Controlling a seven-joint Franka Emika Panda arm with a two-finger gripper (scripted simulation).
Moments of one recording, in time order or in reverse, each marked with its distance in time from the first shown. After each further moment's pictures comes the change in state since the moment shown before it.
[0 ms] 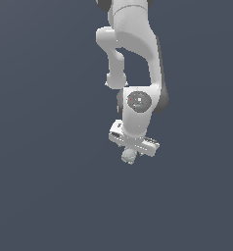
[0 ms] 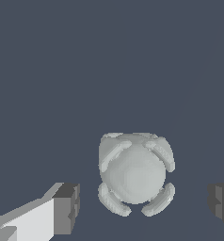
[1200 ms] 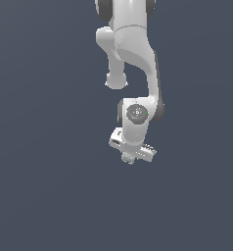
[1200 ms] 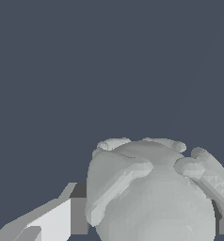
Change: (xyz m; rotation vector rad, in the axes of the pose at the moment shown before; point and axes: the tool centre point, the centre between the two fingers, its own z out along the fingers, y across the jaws) arm 0.000 0.000 0.050 0.000 0.000 0.004
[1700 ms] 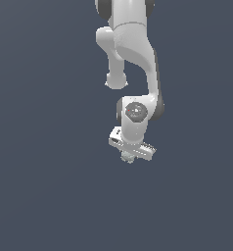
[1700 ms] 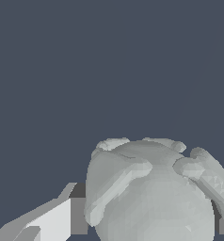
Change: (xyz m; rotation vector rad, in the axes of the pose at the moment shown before) arm -0.001 0.004 -0.007 0.000 -0.001 0.000
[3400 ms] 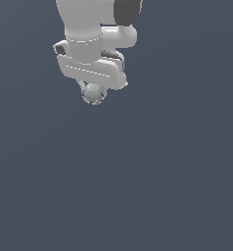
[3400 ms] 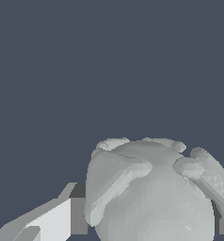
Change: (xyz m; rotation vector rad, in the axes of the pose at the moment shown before) arm -0.023 0.161 -0.295 0.003 0.000 0.002
